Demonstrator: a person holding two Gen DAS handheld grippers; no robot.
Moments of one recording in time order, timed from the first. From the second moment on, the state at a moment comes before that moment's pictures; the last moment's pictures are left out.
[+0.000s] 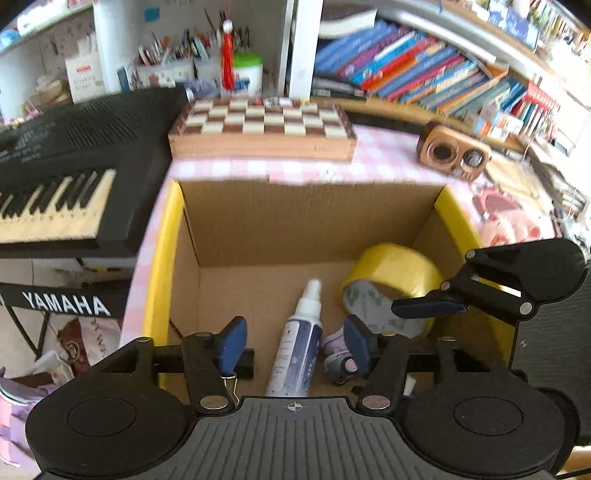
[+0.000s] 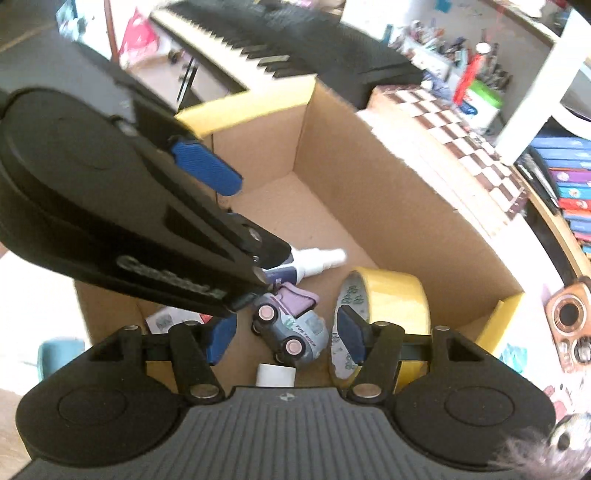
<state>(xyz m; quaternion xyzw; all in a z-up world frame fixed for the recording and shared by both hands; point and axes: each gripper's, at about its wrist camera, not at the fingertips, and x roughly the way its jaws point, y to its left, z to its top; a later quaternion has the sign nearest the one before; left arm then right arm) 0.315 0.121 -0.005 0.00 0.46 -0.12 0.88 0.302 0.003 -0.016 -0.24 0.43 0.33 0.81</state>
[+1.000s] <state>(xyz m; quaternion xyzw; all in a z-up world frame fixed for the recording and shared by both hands) 0.131 0.130 0.081 -0.02 0.24 -0.05 0.97 0.141 -0.078 0.065 -0.05 0.21 0.11 0.97</state>
